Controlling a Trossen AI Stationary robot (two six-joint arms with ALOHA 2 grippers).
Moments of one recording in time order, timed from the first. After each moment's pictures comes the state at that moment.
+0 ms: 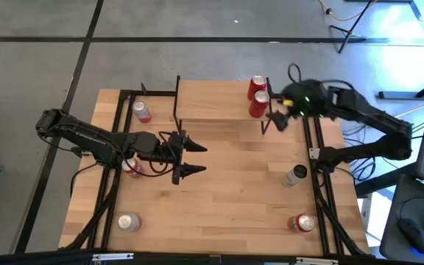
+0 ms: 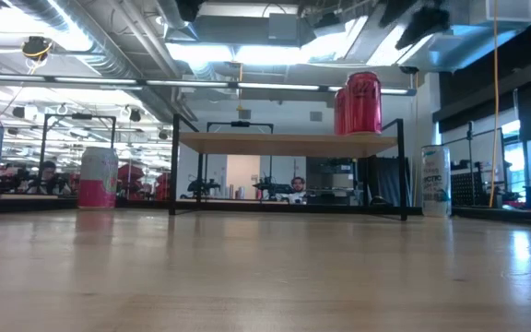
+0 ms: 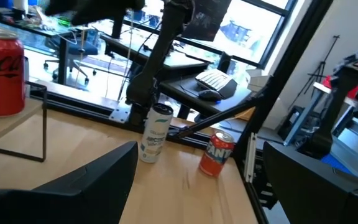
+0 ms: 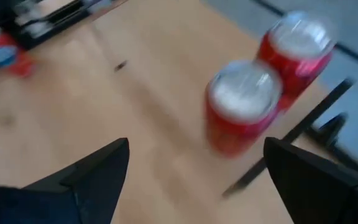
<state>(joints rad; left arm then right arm) -0.21 1.21 0.82 0.32 -0.18 -0.34 -0.29 1.09 1.39 -1.07 0.15 0.35</state>
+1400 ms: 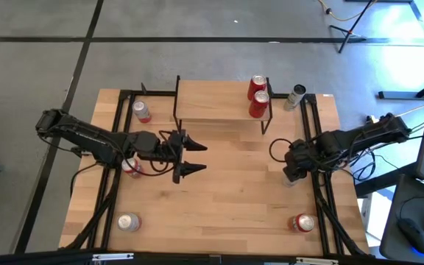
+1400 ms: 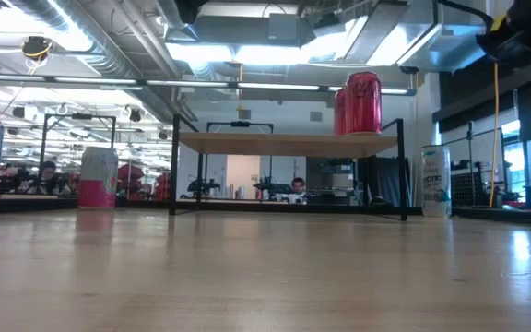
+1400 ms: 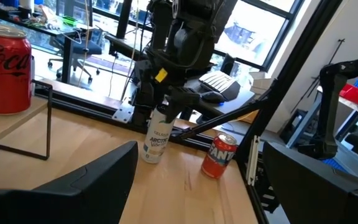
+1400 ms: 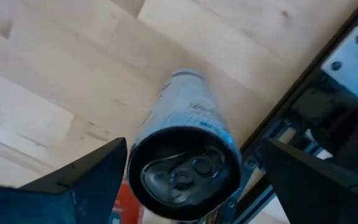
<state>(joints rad) -0.20 1.21 0.82 0.32 -0.20 -0.36 0.31 1.07 0.97 -1.41 -0.08 1.33</state>
